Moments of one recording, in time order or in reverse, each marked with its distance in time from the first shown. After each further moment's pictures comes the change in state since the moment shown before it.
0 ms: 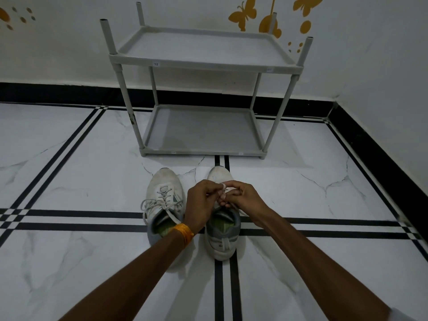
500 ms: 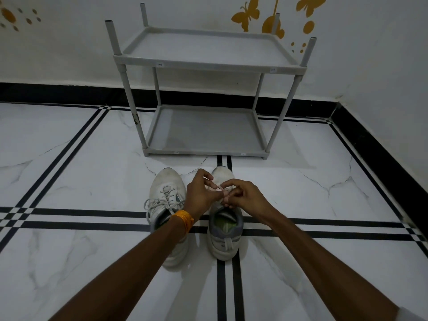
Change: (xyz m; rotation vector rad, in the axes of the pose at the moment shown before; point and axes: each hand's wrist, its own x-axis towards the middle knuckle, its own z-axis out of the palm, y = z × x) left_hand 0.018 0.002 -0.009 -0.142 -0.077 -0.323; right_hand 0.003 -0.001 -0.005 -0.350 -0.005 -0.107
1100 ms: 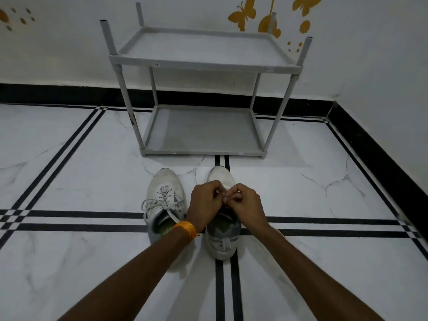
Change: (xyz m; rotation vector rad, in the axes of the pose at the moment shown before) left_hand -0.009 -0.003 0.015 0.387 -0.020 0.306; right_hand -0.018 0.006 0.025 -0.020 0.339 0.032
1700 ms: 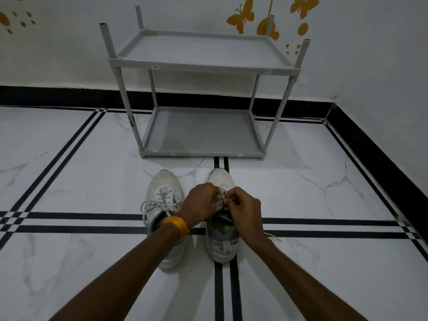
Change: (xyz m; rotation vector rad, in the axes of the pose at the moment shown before) left_hand 0.009 0.006 -0.017 0.328 -0.251 0.045; right_hand -0.013 0.004 0.010 -0.117 0.181 -0.208
